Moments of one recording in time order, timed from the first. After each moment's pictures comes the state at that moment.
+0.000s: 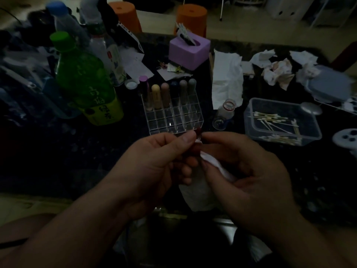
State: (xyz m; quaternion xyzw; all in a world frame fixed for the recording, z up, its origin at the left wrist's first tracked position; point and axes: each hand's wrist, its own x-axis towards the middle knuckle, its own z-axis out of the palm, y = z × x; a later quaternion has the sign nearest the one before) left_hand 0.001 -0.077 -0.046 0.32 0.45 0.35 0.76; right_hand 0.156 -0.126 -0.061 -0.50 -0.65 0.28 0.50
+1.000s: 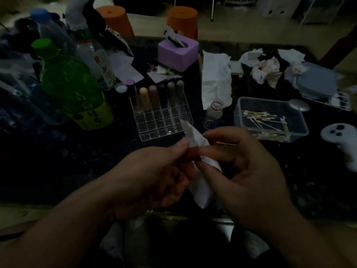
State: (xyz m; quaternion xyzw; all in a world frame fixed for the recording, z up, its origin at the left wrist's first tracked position) left_hand 0.002 -0.071 -0.053 0.40 0.43 0.13 0.80; right_hand 0.168 -0.131 -0.050 -0.55 -0.58 0.34 0.49
